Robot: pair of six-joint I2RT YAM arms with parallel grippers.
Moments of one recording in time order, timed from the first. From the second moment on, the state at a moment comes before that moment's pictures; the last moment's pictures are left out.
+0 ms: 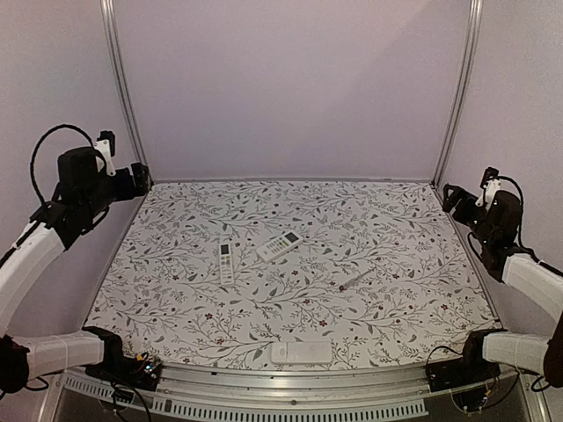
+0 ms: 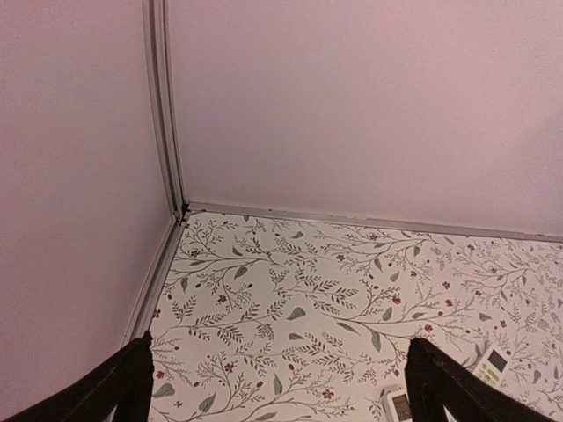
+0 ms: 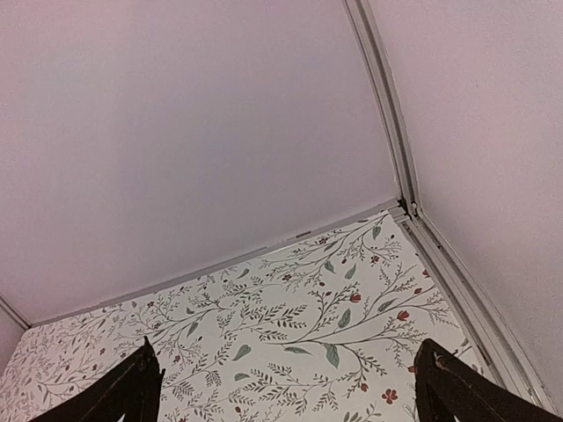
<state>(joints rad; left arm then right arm) -0.17 0.96 0.93 -0.25 -0.21 -0.15 -0.07 0.99 0.49 0.41 -0.04 0.38</state>
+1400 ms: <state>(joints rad) -0.34 1.42 1.13 -0.26 0.09 -0.20 0.58 1.49 0.82 -0.03 -0.07 0.33</state>
